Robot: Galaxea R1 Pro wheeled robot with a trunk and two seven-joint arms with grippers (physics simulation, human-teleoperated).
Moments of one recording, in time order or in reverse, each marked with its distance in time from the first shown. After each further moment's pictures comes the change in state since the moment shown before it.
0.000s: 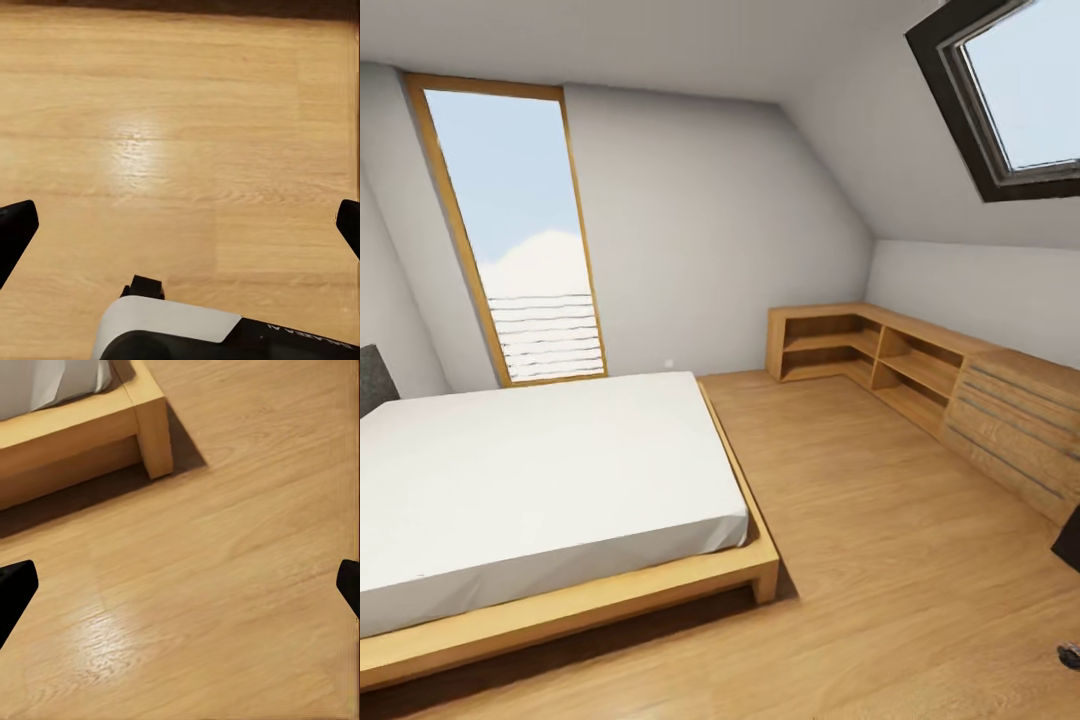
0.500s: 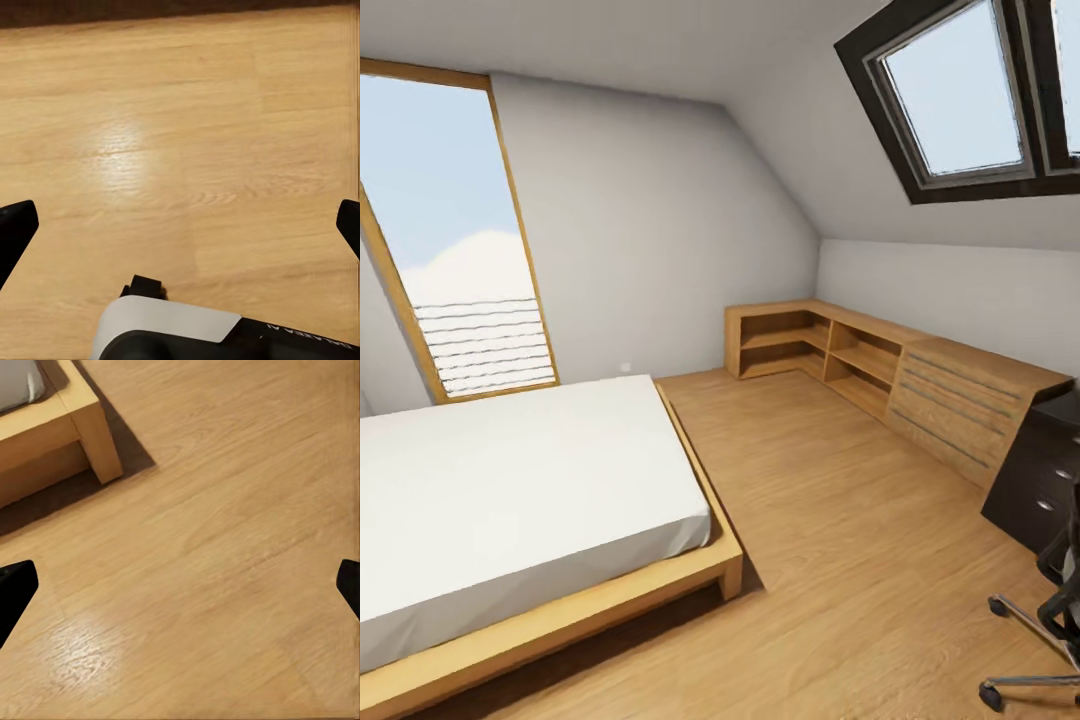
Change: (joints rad) left arm 0.000 -0.001 0.000 0.001 0.000 -0.001 0.000; right arm 0.000 -0.012 0.000 -0.001 -0.004 0.000 0.000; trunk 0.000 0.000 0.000
